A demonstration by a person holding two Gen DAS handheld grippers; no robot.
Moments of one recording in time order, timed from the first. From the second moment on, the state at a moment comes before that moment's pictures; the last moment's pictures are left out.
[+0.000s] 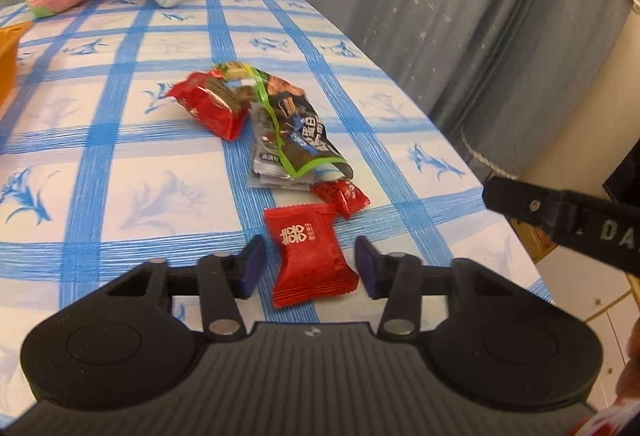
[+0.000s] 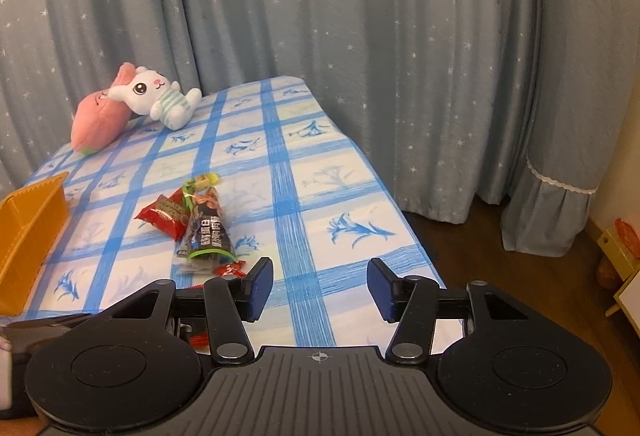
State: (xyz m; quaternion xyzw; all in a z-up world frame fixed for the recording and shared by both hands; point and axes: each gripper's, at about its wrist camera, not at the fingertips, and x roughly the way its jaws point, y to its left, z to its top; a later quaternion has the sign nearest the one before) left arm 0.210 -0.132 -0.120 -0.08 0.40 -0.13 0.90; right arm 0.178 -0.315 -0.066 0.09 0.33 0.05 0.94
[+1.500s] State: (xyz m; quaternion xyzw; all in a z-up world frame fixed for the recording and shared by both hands) left arm 0.182 -0.032 -0.122 0.02 0.39 -0.09 0.92; right arm 0.232 -0.220 -0.111 -0.04 0.41 0.22 0.88
